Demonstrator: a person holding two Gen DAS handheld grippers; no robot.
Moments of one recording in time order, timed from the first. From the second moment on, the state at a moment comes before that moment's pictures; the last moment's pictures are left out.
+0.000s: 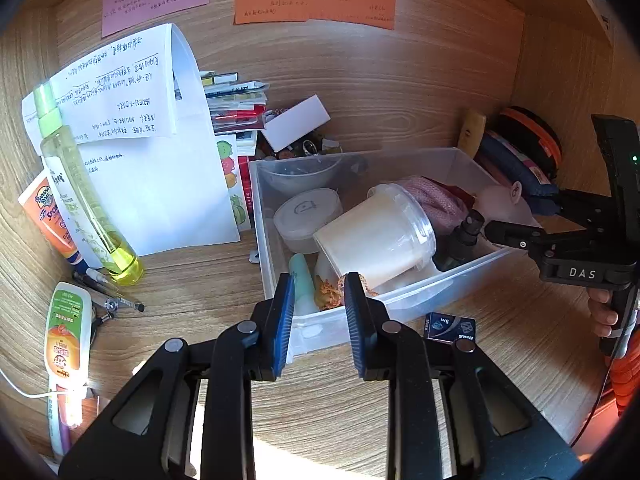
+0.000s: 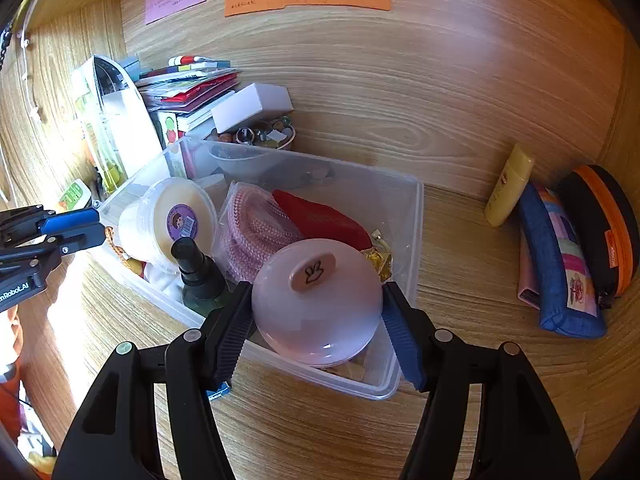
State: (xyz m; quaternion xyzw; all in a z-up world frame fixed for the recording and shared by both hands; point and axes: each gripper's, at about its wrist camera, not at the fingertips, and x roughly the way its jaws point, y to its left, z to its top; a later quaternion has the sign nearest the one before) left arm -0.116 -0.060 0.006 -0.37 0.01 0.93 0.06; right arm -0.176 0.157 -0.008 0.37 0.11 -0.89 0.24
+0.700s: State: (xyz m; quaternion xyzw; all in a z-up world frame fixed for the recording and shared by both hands) left arm -0.074 -0.041 0.011 -0.35 0.04 0.93 0.04; right arm -0.114 0.169 0.003 0.35 0.12 -0.89 0.27
